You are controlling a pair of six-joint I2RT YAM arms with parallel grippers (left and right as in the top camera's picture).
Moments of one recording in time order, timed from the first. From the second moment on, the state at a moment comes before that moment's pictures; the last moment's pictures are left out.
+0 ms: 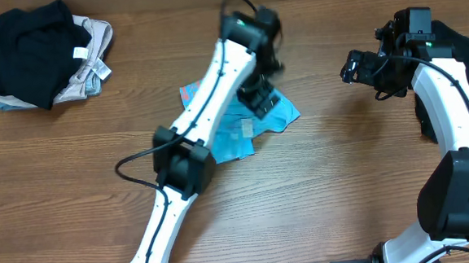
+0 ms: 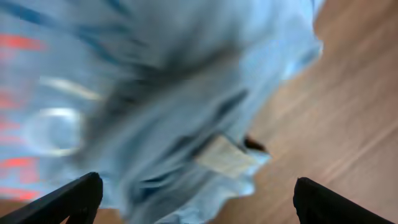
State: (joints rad) left arm -0.55 2.55 2.68 -1.68 0.04 0.24; right arm -0.11 1.80 1.49 -0.88 -0.20 0.20
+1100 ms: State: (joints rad) left arm -0.56 2.56 2.37 -1.49 -0.21 0.16; right arm -0.11 1.80 1.49 -0.84 -0.20 0.20
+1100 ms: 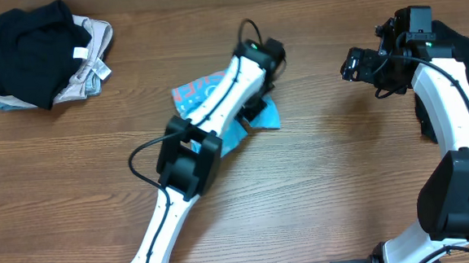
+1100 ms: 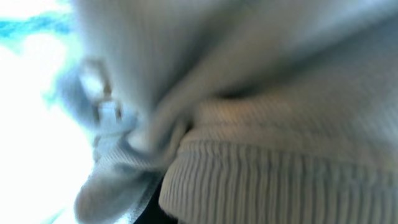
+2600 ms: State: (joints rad) left arm 0.52 2.37 3.01 -1.24 0.02 0.24; right arm -0.11 1.80 1.49 -0.89 -0.26 0.23
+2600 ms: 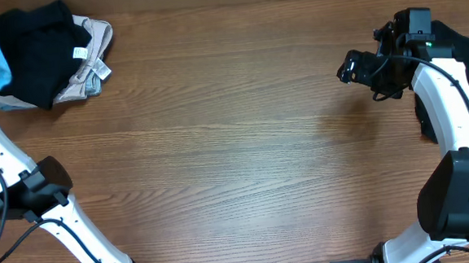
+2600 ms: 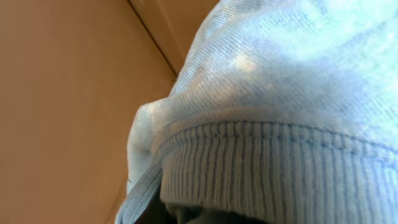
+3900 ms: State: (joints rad) left arm 0.17 2.39 2.74 -1.22 0.07 0.14; right arm -0.11 1.80 1.79 -1.13 -0.26 0.23
